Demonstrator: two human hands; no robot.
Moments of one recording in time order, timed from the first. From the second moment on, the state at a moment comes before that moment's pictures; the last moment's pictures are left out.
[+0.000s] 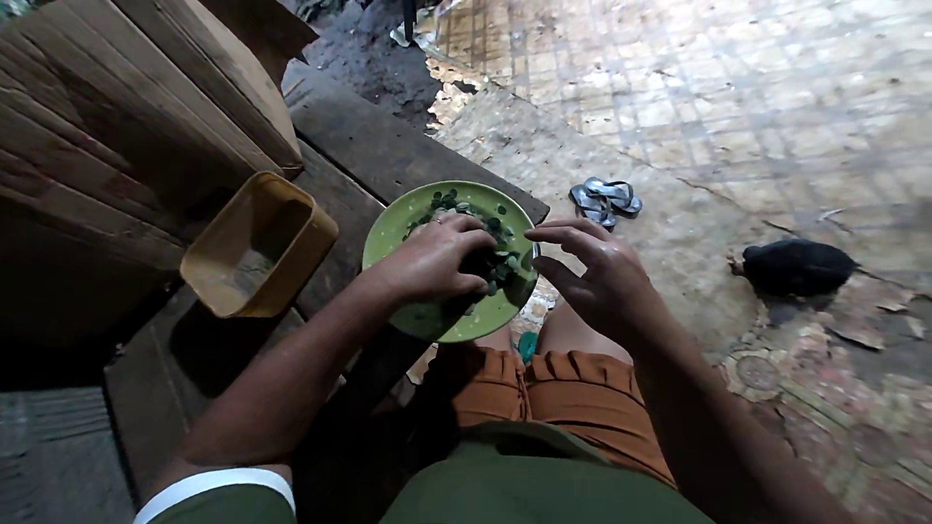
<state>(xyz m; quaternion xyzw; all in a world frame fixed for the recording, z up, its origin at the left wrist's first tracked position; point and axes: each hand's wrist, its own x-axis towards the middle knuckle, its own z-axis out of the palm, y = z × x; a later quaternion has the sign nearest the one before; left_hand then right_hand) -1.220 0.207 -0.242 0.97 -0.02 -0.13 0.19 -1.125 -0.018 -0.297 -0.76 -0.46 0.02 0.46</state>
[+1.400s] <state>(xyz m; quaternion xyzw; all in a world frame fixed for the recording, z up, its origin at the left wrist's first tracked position) -1.288 0.244 -0.200 0.93 0.14 0.11 0.32 -1.129 0.031 -0.274 -0.74 -0.57 -0.04 0.36</state>
